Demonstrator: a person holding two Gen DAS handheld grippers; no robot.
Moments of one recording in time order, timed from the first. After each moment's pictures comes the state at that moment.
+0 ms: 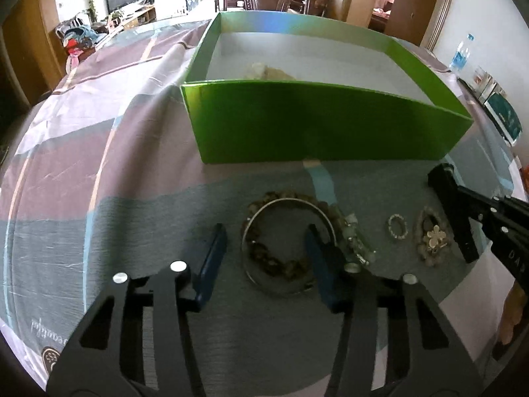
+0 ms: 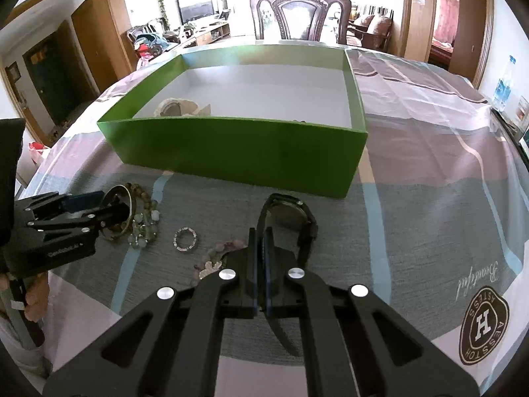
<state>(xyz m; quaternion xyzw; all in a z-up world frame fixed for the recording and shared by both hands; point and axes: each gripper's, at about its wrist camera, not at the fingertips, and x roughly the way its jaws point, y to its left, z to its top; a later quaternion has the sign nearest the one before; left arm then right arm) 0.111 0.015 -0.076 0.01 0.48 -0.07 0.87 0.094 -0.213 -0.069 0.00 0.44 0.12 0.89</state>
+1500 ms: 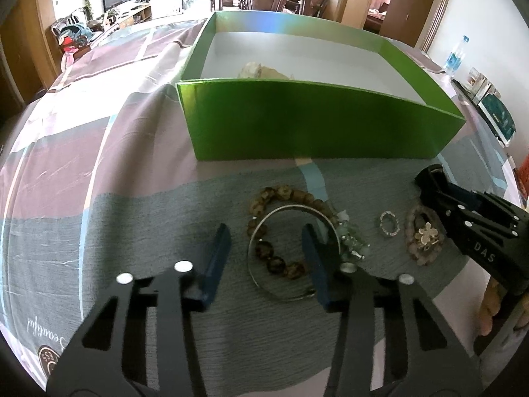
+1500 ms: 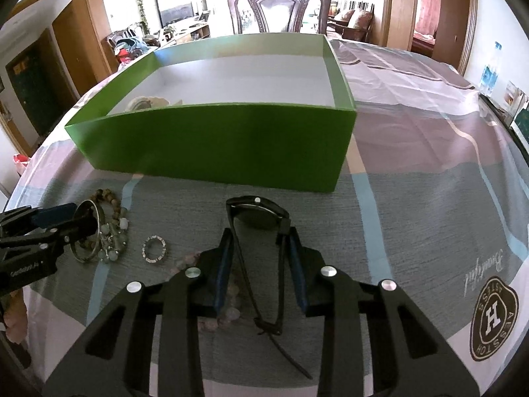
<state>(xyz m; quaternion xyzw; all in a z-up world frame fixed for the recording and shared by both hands) 0.109 0.017 -0.077 0.00 0.48 -0.09 0.87 0.107 -0.211 -0.086 0.00 0.44 0.08 0.89</state>
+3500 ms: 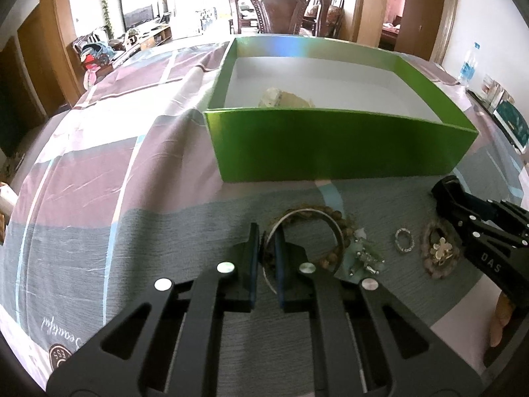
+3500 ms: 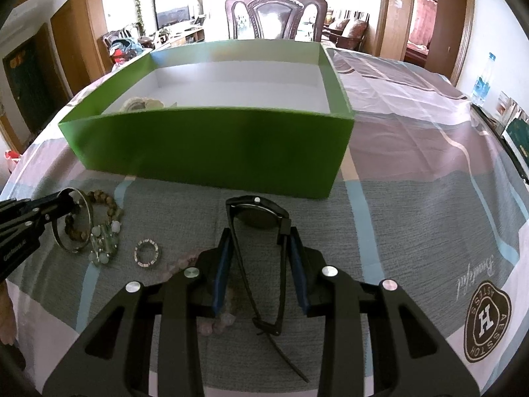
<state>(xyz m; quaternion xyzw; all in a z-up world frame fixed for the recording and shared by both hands) 0.102 0.018 -0.064 0.01 0.44 -0.04 0.90 0.104 -0.210 -0.086 -0.01 0.42 0.06 0.91</state>
